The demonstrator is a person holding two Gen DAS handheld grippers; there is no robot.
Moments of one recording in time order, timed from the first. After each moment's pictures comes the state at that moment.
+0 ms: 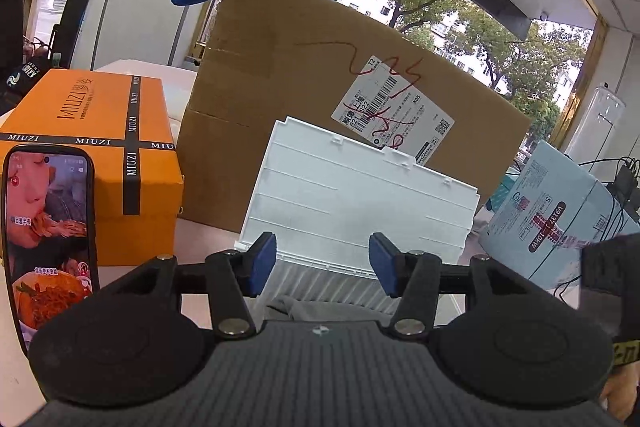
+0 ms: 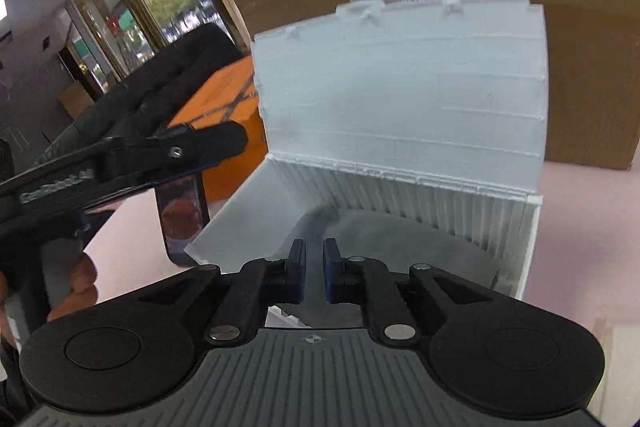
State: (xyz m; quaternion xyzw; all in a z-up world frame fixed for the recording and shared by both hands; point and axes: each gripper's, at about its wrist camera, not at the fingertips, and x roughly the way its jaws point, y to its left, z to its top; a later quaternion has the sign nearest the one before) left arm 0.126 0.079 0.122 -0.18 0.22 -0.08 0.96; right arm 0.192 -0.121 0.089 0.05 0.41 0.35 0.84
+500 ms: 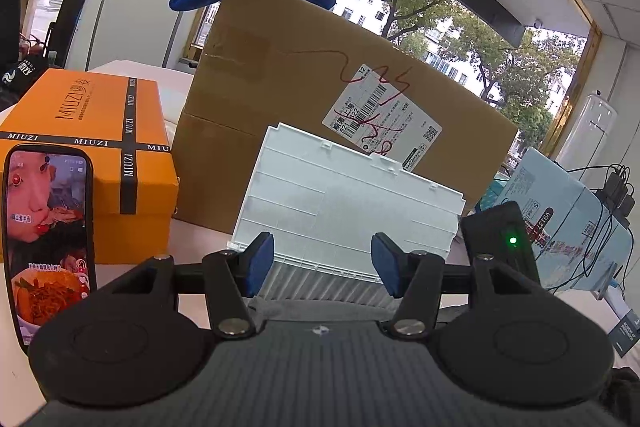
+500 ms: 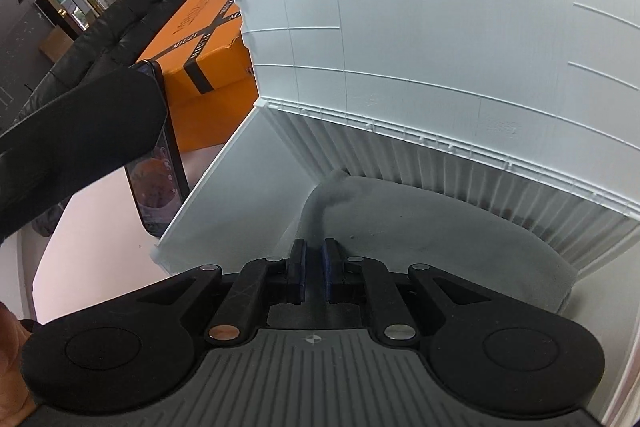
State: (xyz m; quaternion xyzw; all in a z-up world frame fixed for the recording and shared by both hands) left arm 0.120 0.078 0.125 -0.19 0.22 -0.09 0.95; right arm 0.227 -0.058 0.067 0.02 0.50 0.34 0.79
